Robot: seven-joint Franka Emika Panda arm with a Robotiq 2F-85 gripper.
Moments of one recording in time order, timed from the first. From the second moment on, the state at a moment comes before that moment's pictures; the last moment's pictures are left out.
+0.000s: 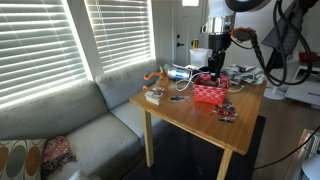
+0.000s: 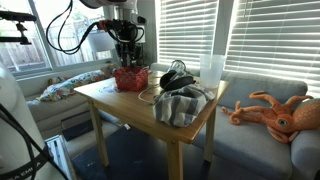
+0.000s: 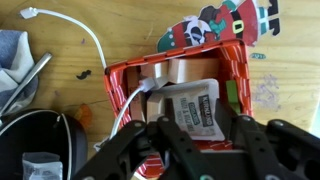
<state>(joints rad) 0.13 -0.37 0.09 -2.37 0.05 1.96 -0.03</state>
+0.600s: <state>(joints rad) 0.11 -0.34 0.11 -2.41 -0.05 2.05 0.09</state>
